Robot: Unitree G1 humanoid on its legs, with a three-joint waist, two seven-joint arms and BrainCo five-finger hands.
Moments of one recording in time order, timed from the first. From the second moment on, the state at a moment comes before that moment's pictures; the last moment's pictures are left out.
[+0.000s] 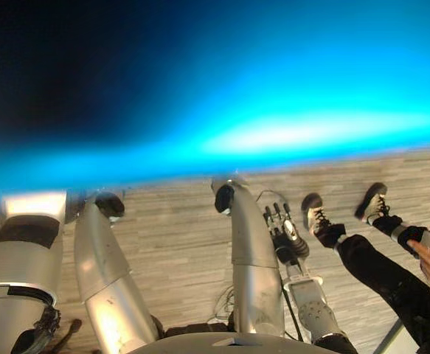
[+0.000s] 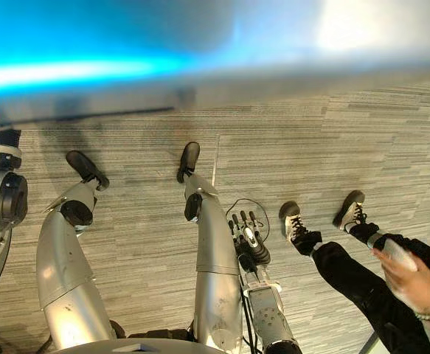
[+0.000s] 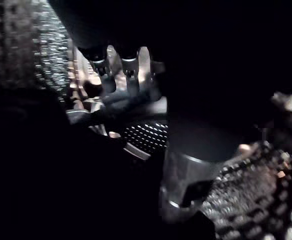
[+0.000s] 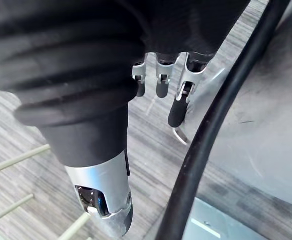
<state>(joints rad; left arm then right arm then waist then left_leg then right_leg) -1.32 0.48 0.02 0.69 0.19 0.02 0.30 0.11 -0.21 0.11 0.36 1.33 -0.16 0.38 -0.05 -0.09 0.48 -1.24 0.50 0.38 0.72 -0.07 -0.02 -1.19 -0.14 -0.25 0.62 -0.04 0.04</state>
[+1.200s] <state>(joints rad) -0.06 -0.02 0.02 -0.03 -0.05 -0.09 0.20 0.08 -0.16 0.05 0.36 1.06 -0.13 0.28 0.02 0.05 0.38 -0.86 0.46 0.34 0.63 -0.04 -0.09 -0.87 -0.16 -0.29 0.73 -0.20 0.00</state>
